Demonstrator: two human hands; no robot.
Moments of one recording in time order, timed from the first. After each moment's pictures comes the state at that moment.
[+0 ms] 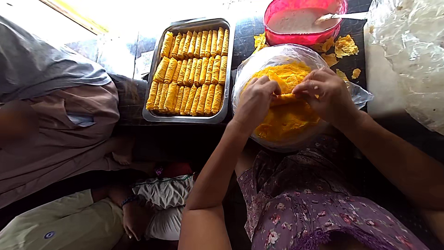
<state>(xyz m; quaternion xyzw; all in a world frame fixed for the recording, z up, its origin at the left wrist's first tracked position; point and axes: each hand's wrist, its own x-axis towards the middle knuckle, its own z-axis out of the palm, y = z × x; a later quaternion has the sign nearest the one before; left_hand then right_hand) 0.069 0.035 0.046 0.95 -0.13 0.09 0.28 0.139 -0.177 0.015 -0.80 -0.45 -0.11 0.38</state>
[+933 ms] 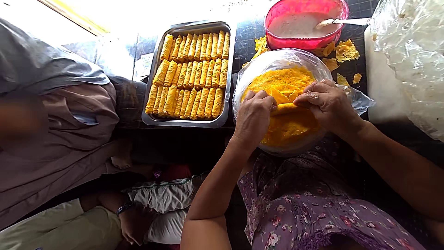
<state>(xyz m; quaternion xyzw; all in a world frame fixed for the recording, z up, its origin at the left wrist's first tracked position) 0.047 0.026 0.041 0.97 -0.07 0.12 0.21 0.132 -0.182 0.010 -0.81 -0.44 -0.09 0.37</state>
